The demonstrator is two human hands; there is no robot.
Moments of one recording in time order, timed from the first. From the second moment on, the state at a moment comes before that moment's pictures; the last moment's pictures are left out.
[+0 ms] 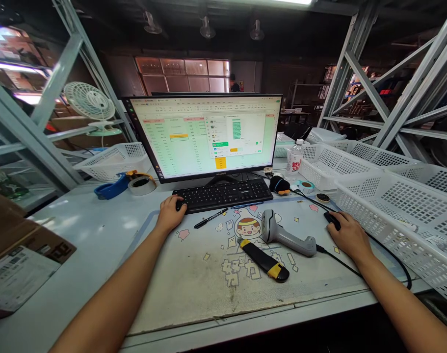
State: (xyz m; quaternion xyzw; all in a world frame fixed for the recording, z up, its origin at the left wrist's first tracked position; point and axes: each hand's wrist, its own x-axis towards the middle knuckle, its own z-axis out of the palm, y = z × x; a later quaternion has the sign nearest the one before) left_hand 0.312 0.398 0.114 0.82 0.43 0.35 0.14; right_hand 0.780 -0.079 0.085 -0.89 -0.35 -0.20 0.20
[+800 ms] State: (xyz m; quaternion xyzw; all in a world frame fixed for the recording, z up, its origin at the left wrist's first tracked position) left_hand 0.312 0.397 0.117 0.82 0.44 0.35 0.13; right_hand 0.790 -0.075 0.079 -0.89 -0.35 -0.19 0.20
